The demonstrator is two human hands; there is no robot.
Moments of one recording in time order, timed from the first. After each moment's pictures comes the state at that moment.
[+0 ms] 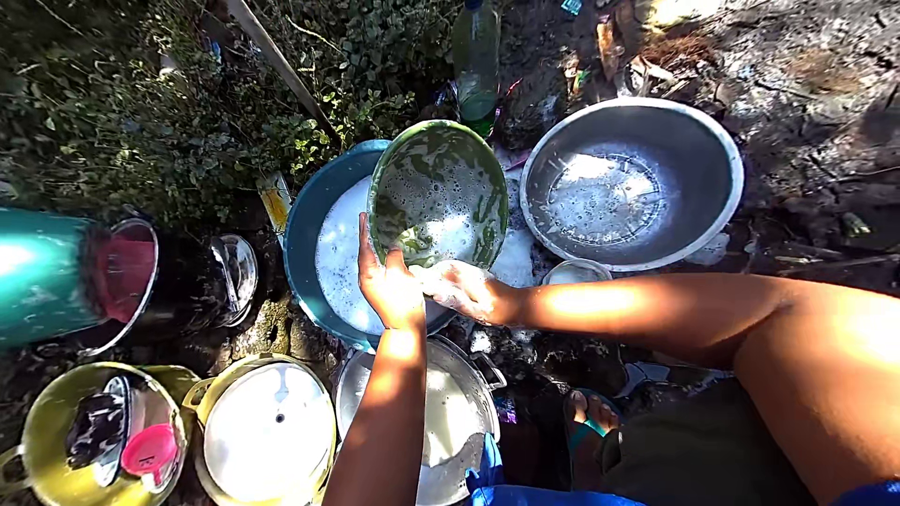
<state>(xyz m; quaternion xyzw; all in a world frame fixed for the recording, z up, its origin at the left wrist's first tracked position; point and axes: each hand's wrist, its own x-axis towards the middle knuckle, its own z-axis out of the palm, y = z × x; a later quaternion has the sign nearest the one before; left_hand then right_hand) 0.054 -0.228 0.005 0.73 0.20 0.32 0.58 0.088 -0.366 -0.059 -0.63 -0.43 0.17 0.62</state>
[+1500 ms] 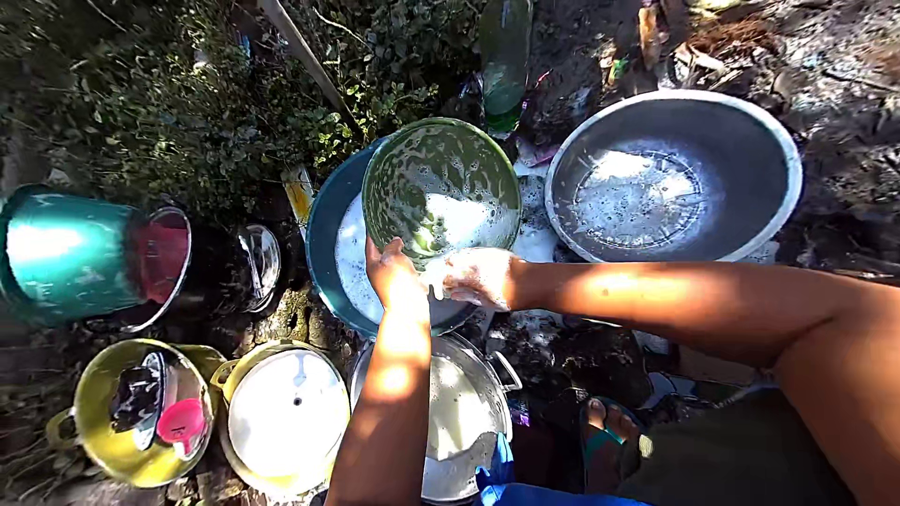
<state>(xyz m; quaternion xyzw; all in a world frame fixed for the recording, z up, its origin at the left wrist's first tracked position) 0.077 -0.219 0.028 0.60 0.43 0.23 0.63 0.122 -0.360 -0.047 -0.68 -0.60 0.06 0.43</state>
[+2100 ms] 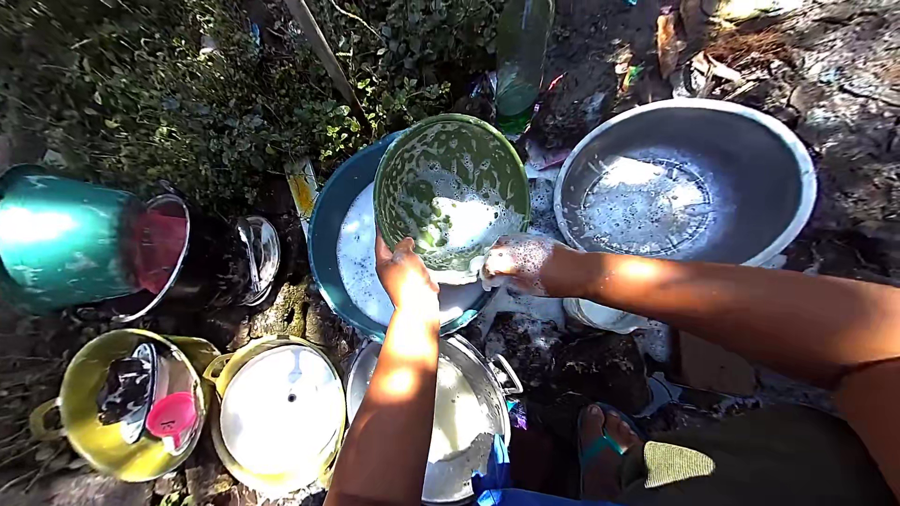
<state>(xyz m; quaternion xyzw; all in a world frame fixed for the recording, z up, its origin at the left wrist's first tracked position) 0.077 -0.215 0.022 0.60 0.42 0.23 0.64 0.147 -0.389 -0.058 -0.72 -0.60 0.10 0.33</state>
